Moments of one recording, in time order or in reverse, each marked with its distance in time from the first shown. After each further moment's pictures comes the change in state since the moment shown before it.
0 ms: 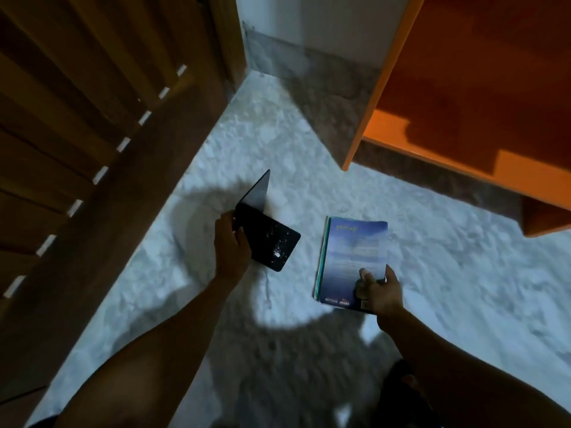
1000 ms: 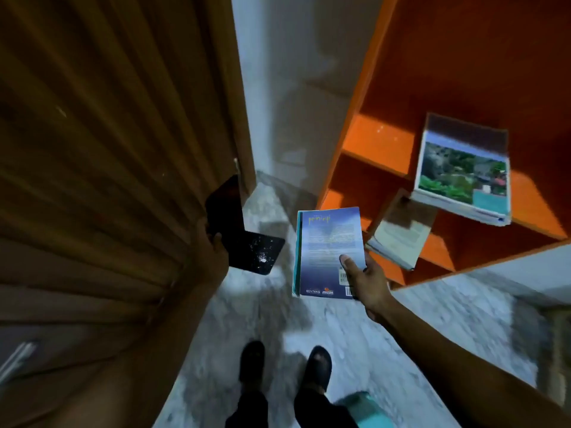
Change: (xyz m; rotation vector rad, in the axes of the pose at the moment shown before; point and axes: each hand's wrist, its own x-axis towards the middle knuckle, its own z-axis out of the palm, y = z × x) left_hand 0.026 0.510 -0.340 -0.118 0.108 -0.122; right_hand -0.413 -0.482 -0.192 0.067 -0.299 -0.288
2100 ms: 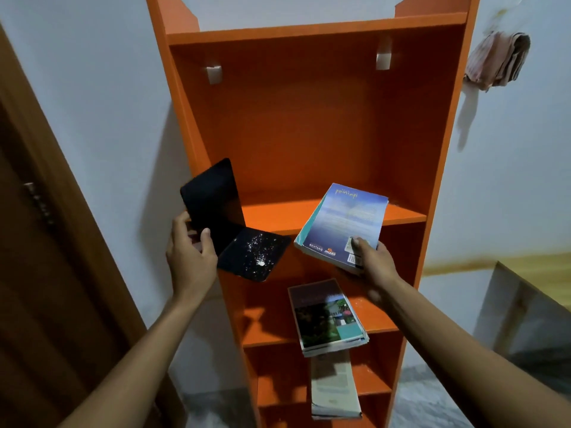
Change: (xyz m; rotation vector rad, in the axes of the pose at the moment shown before) left_hand 0.068 0.472 0.017 -0.322 0.000 0.893; right_hand -0.107 -0.341 -0.147 0.572 0.408 -0.554
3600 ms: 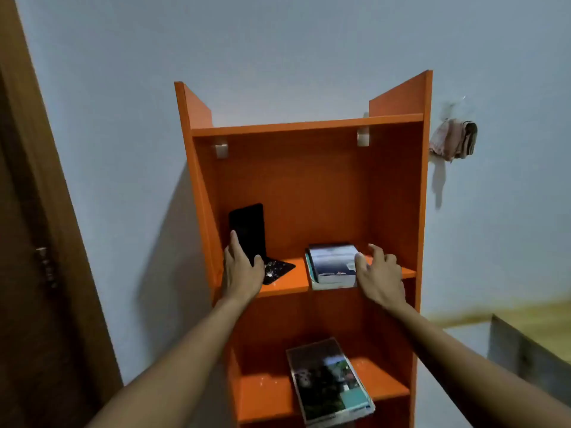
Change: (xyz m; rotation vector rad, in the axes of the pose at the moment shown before) left_hand 0.058 0.045 0.077 0.082 -0.317 -0.194; right_hand 0.025 -0.065 0.007 -1.112 0.312 -0.458
